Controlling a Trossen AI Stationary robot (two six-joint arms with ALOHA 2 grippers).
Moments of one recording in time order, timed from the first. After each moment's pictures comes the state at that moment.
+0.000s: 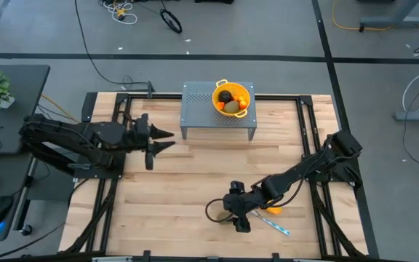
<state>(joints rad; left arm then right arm) -0.22 0.85 0.89 -0.24 -0.43 -0.23 0.50 1.78 1.17 -0.35 0.07 0.43</state>
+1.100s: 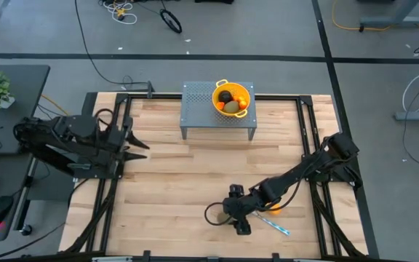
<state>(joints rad) -0.22 0.56 0.89 -0.56 -0.08 0.00 0.51 1.82 1.17 -0.33 0.03 0.41</state>
